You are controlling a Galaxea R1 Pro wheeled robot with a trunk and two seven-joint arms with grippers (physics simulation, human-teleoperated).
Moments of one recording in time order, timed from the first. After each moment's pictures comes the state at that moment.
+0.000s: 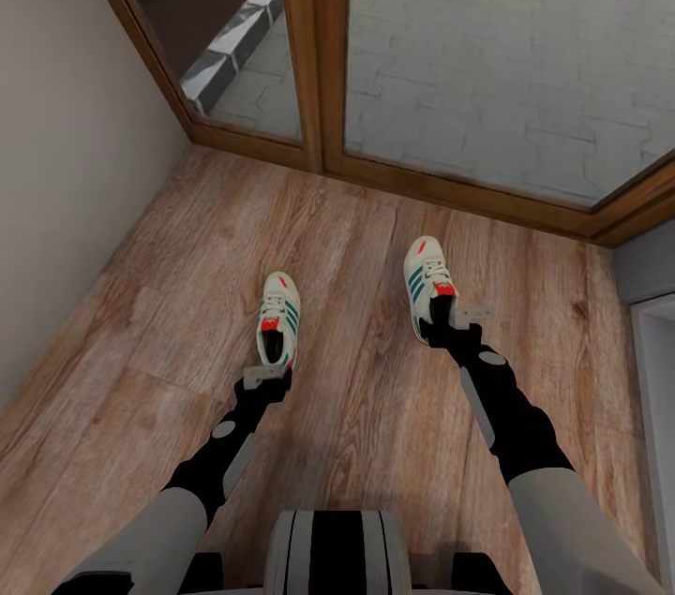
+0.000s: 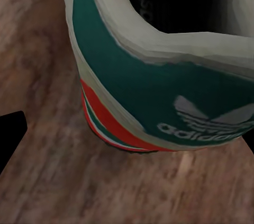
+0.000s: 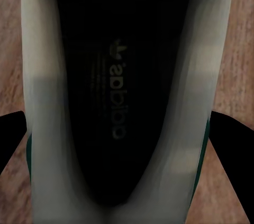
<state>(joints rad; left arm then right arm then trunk) -0.71 -0.11 0.03 -0.49 0.07 -0.22 -0.04 -0.71 0.00 0.00 -1.07 0.00 0.34 -0.02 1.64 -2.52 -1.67</state>
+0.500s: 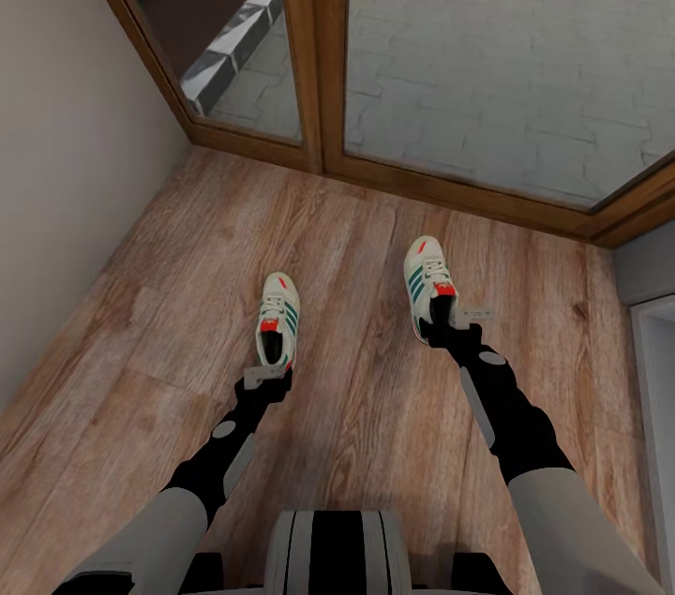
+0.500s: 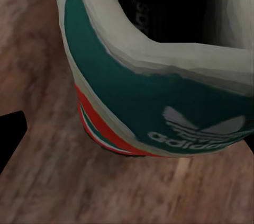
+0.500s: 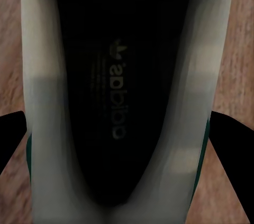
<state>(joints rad) -0.71 -0.12 0.03 -0.49 0.07 -0.22 -0.04 -0.71 0.00 0.00 -1.07 0.00 0.34 -0.02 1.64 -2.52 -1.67</state>
